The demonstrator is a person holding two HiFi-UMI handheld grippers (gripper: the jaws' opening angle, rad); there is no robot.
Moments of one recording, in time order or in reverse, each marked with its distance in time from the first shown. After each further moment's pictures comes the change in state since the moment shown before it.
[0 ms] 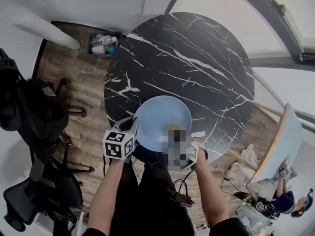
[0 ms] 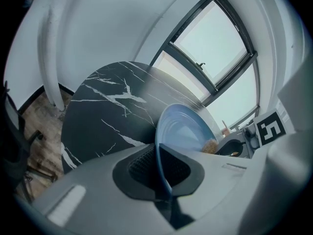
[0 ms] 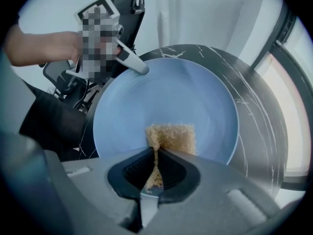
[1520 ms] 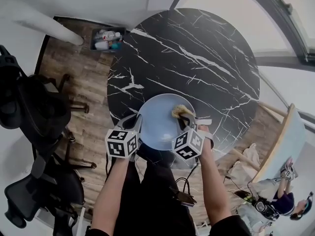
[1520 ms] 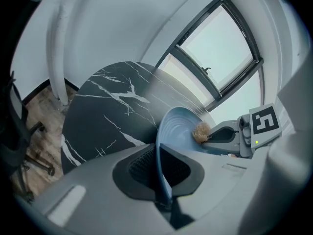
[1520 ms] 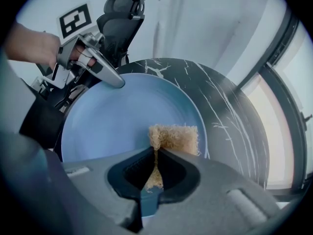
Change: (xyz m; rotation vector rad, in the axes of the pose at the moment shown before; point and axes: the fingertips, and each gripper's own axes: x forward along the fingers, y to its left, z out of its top) left arm 0.000 0.001 0.001 -0.074 -0.023 0.019; right arm -0.005 -0.062 0.040 -0.062 -0.096 -0.190
